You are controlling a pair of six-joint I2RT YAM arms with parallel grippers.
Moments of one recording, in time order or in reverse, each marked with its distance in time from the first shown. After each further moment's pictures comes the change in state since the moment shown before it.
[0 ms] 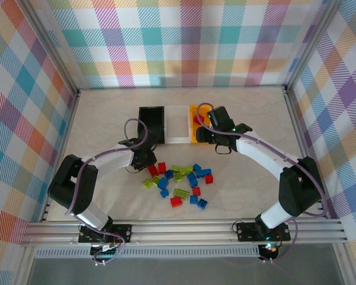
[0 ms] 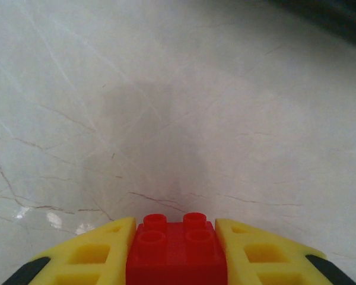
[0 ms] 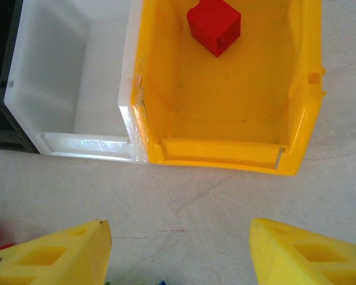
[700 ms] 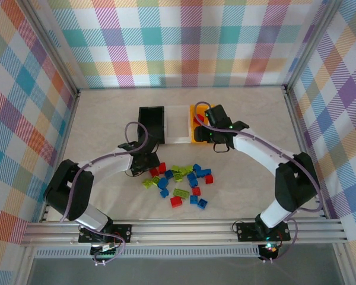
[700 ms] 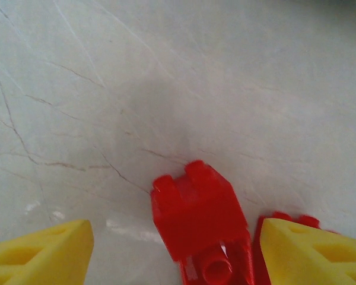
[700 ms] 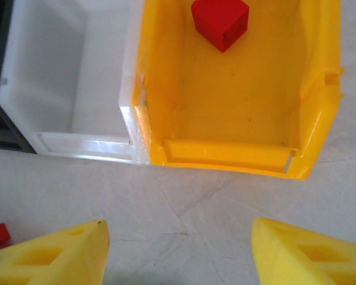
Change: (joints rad) left arm -0.028 -0.042 -0.055 -0.023 -0.003 -0.018; right arm -0.001 0.042 0.039 -0.018 -0.015 -0.003
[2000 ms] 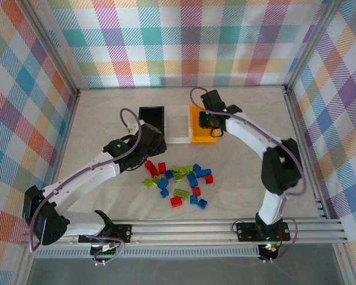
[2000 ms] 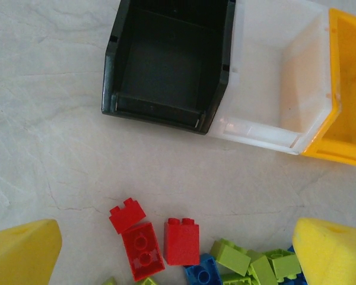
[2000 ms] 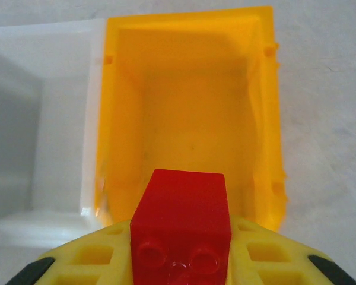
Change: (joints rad) left arm -0.193 -0.286 0.221 -0.199 -0.287 0.051; right arm -0.045 0.279 0.341 -0.117 0.131 -0.034
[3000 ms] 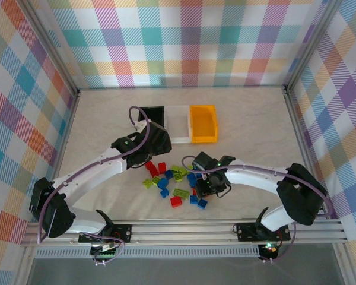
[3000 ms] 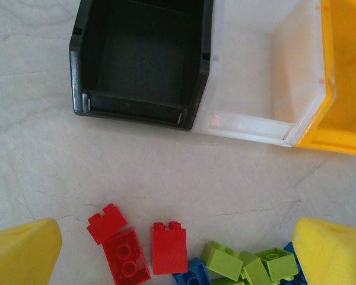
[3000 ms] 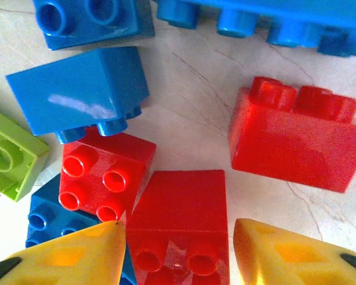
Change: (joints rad) left arm -0.010 0.097 0.033 0.054 0.031 0.045; right arm 0.385 -0.385 -0.714 -0.108 -0.243 0.117
